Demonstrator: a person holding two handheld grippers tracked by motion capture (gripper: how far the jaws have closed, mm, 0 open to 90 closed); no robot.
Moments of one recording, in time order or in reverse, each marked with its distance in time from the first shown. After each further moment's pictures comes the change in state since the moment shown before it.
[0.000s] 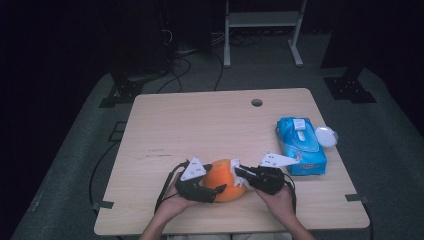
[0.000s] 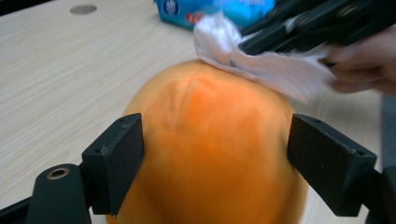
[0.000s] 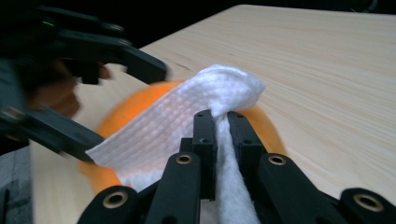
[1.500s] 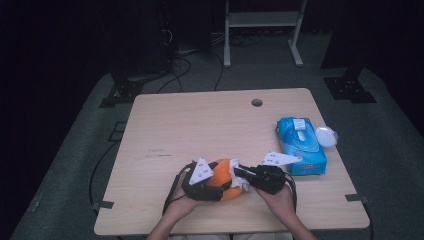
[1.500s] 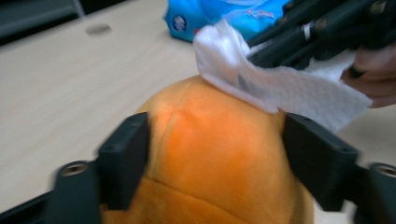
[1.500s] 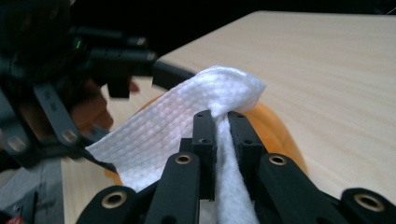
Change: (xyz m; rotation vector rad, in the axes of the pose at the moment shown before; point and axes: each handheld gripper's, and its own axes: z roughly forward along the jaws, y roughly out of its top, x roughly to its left) left arm -0.009 0.005 0.012 -0.028 0.048 0.015; right arm 0.005 0.004 0.000 -0.015 0.087 0.003
